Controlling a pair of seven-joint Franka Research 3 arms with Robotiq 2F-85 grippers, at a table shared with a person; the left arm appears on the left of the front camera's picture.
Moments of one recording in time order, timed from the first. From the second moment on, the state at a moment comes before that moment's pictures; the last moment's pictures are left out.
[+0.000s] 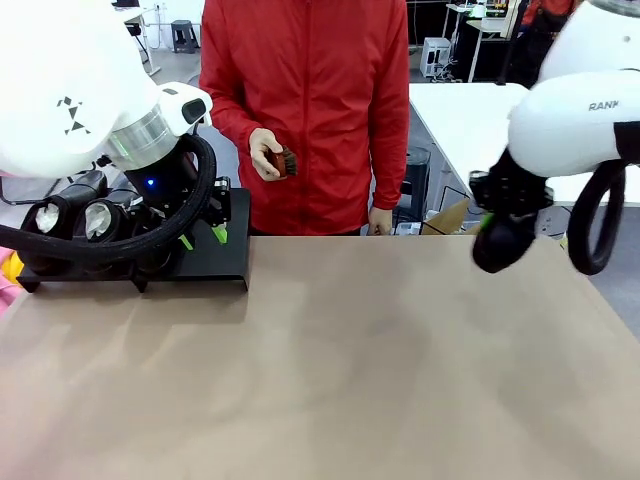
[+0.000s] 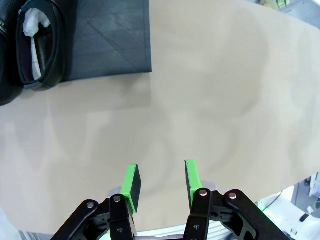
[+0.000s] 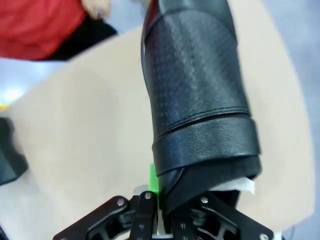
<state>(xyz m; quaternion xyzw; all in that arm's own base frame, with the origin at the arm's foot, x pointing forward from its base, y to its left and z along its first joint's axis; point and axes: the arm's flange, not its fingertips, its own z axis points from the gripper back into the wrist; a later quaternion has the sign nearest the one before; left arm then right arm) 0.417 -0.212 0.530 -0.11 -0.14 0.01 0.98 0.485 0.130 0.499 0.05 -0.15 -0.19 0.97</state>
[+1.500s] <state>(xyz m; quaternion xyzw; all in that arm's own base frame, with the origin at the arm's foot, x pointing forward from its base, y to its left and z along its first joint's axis) 0.417 -0.212 0.530 -0.11 -0.14 0.01 0.98 0.399 0.317 0.354 0.01 -0.02 -0.01 1.00</state>
